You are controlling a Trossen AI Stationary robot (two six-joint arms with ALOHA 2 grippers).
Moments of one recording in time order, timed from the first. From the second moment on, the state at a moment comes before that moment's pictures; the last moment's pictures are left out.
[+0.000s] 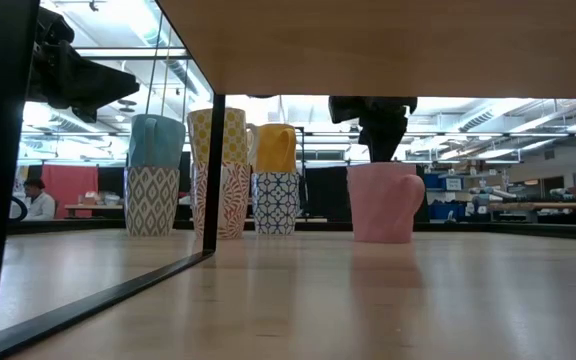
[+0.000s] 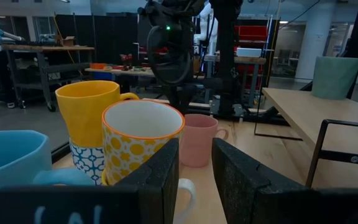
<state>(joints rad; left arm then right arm) -0.04 0.01 0.01 0.08 -0.29 -0.04 -0.35 1.78 1.40 -1.03 -0.13 -0.24</state>
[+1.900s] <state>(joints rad) -0.04 0.01 0.01 0.08 -0.29 -0.04 -0.32 1.78 1.39 -1.16 -0.12 0.64</state>
